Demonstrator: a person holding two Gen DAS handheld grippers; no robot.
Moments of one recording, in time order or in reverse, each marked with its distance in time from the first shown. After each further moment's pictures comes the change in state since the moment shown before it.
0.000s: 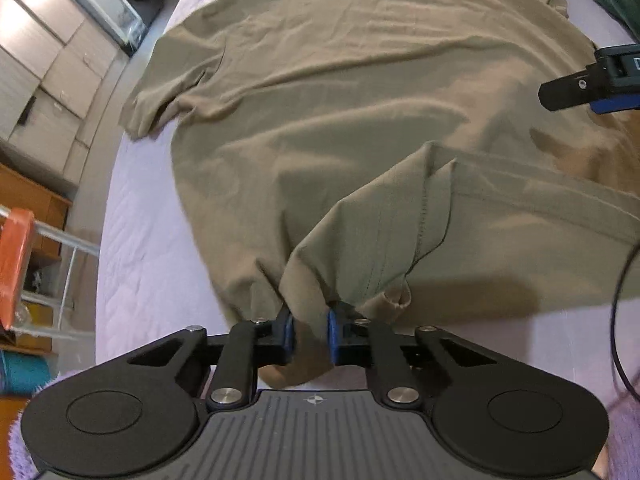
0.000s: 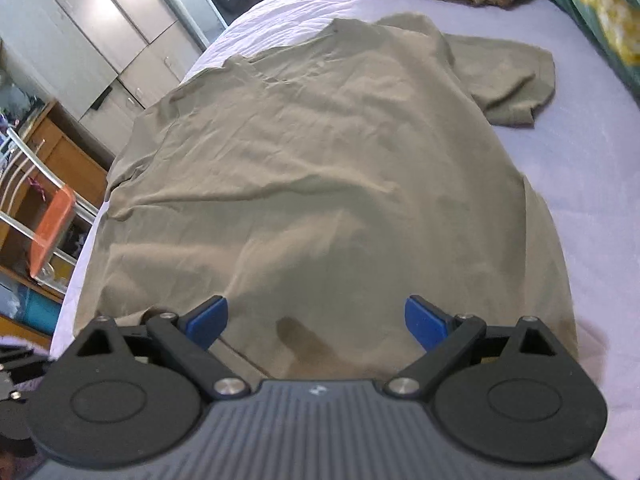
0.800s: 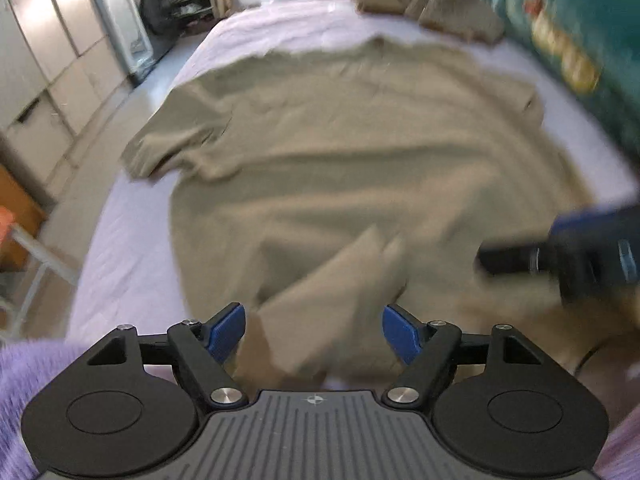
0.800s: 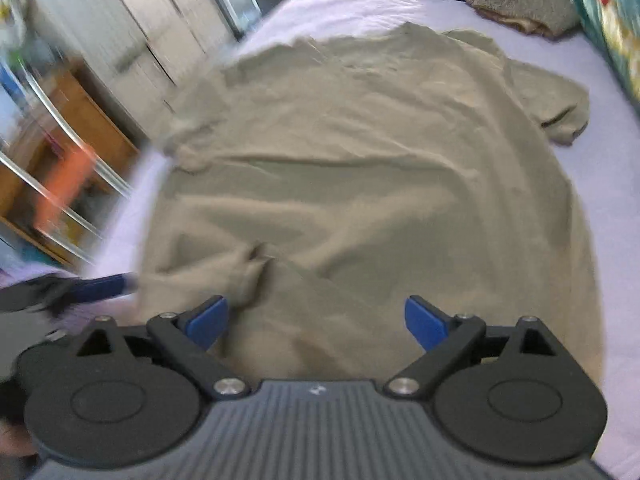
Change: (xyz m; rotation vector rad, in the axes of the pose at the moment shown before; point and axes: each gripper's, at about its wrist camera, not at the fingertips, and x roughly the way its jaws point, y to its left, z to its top) left arm -0.004 -0.007 -0.021 -0.118 -0.220 -0.052; right arm -0.026 0.098 -0.017 -0.160 0.068 -0.102
